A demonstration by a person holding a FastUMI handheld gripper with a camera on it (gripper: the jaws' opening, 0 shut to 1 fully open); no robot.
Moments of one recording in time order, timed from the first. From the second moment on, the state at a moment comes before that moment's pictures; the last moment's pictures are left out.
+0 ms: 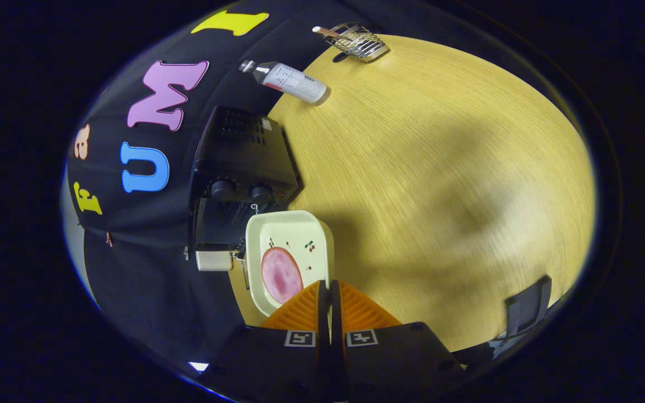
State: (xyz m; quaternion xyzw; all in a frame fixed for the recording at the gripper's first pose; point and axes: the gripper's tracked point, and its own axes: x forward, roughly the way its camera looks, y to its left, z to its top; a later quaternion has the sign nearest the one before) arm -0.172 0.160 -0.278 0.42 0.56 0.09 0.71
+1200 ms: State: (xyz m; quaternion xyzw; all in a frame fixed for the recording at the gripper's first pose) arm -0.103 0.387 -0.257 0.58 0.45 -0.14 0.66
